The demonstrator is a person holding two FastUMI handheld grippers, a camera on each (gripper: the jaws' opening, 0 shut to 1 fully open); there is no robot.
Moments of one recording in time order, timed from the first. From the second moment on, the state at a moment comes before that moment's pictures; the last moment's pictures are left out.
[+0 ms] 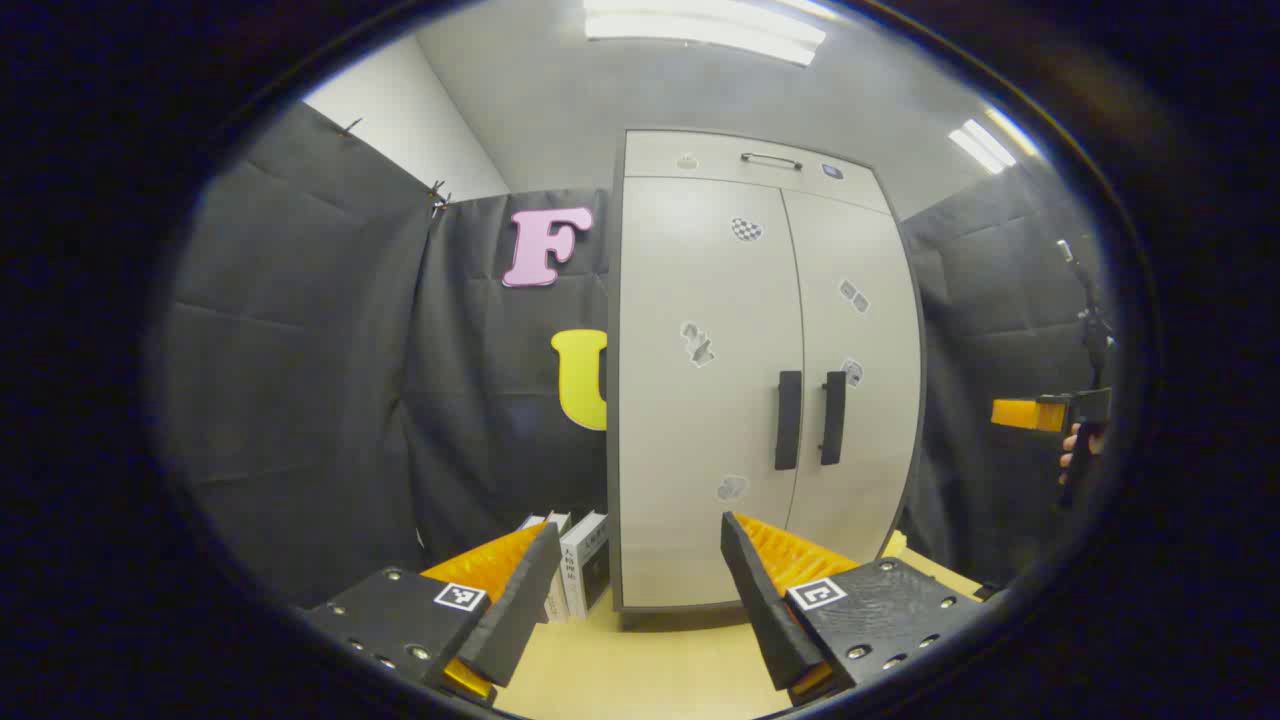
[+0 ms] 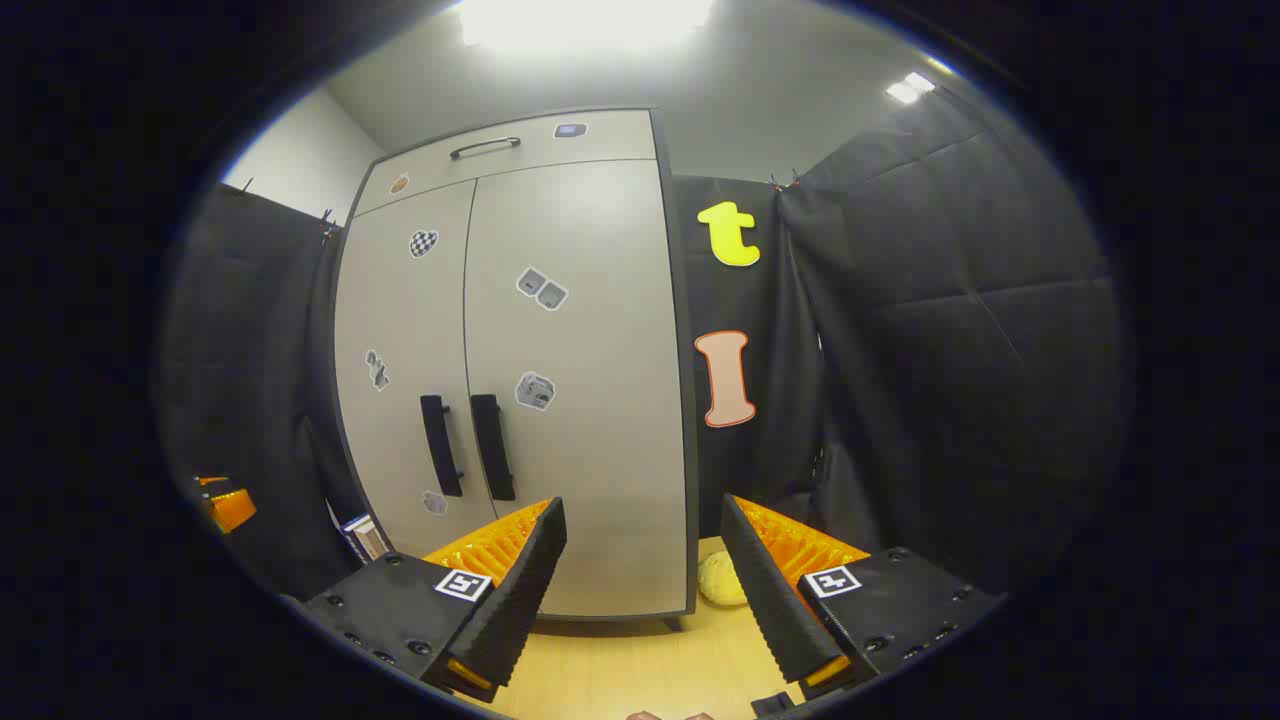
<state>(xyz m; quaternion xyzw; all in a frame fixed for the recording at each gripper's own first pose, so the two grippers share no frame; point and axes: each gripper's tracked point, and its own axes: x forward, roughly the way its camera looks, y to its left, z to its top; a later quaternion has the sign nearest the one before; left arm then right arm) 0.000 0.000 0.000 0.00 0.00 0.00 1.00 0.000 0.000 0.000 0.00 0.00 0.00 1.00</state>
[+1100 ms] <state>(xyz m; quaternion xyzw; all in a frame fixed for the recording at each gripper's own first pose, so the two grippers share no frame) -0.056 0.019 -0.054 -0.03 0.05 0.03 1.00 0.034 0.088 0.068 0.06 -0.02 0.10 0.99</state>
